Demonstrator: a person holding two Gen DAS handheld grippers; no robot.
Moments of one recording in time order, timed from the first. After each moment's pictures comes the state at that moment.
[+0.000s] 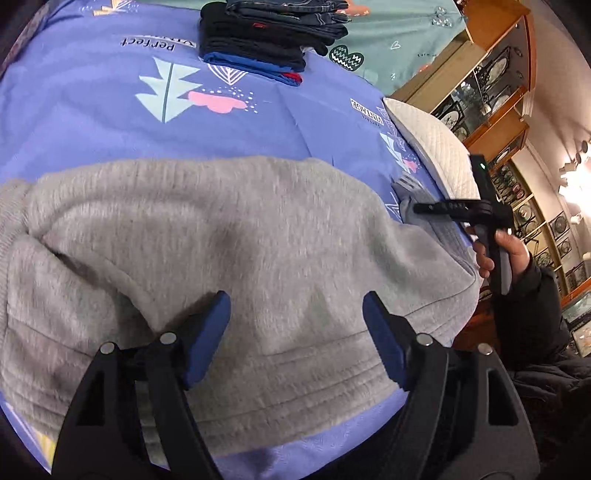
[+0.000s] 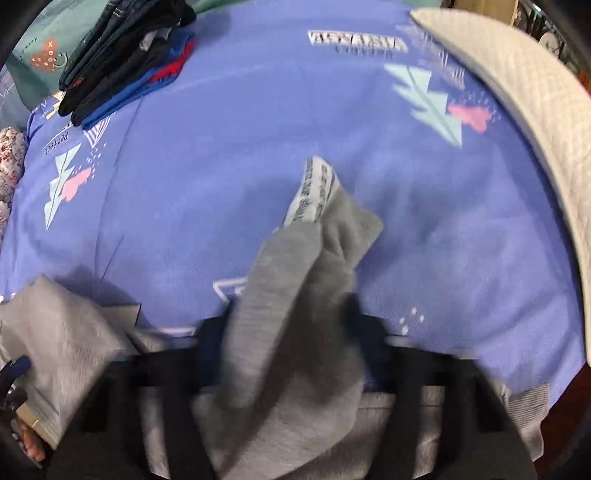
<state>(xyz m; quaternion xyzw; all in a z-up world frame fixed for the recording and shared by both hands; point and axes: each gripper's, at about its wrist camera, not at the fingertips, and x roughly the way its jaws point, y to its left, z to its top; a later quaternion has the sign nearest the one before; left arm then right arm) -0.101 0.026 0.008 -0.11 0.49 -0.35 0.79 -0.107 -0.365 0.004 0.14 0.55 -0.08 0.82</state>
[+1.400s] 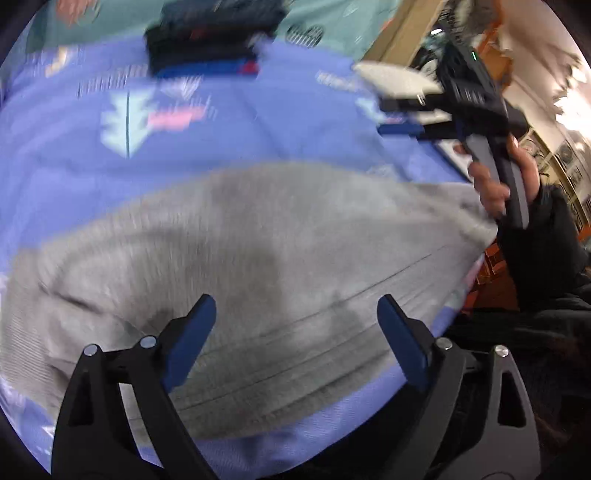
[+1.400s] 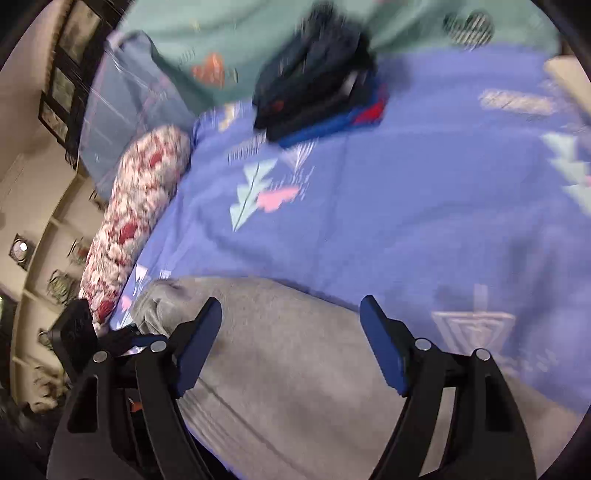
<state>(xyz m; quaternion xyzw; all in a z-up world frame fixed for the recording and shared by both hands) -0.120 -0.009 0.008 0.01 0.52 -0.36 0.78 -0.068 -0.286 0.033 0.21 0.50 0.20 0.82</state>
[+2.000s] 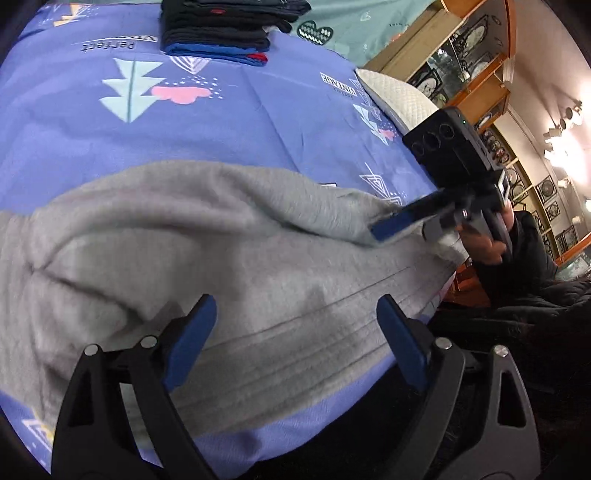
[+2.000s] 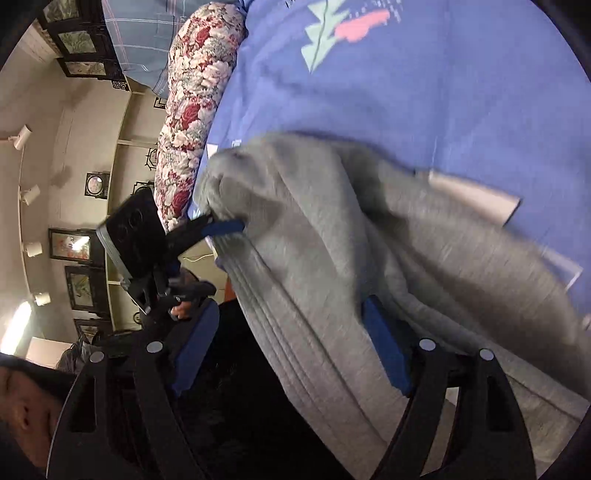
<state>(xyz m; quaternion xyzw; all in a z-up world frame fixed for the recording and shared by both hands) -0.114 0.003 0.017 -0.05 0.52 -0.39 0.76 -0.111 -0.238 -0.012 0.25 0.64 0.40 0.61</state>
